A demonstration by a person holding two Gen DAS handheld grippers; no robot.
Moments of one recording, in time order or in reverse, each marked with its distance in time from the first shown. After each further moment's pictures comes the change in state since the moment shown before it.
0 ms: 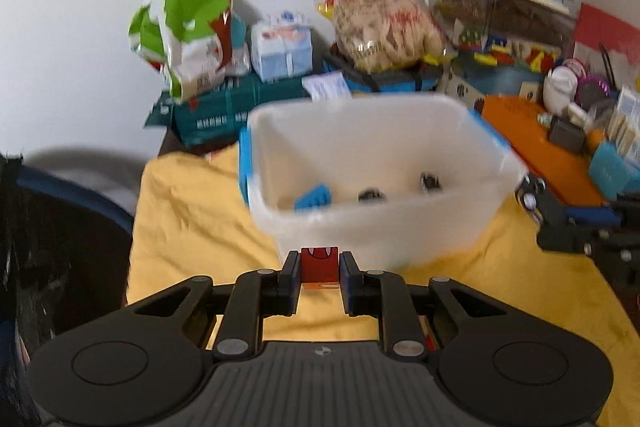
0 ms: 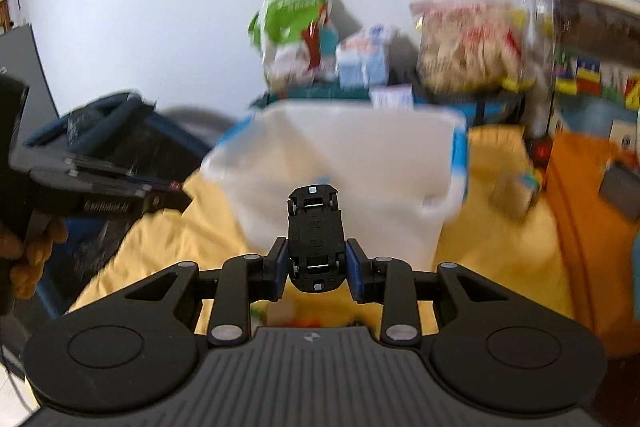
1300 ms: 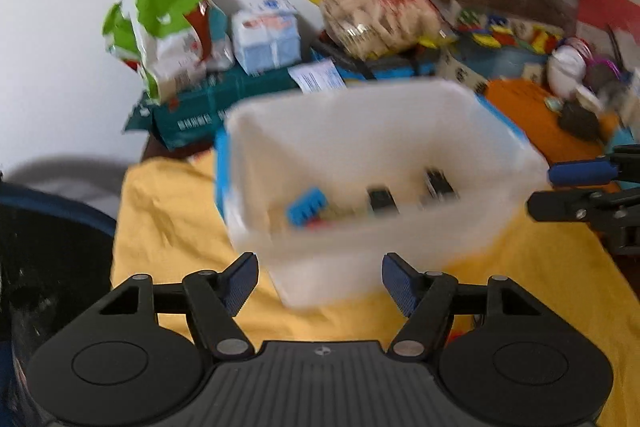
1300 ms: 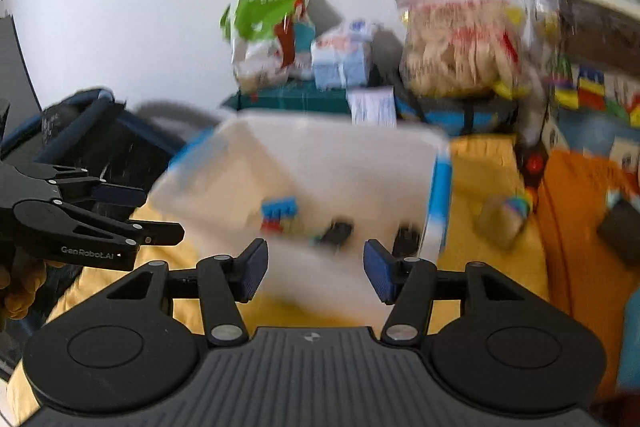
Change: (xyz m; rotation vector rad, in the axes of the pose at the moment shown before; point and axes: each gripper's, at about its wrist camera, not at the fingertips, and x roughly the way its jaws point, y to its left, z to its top) left arm 0.041 -0.006 -0.007 0.051 0.053 -0.017; right arm 0.034 -0.027 0.017 0.001 0.097 -0.037
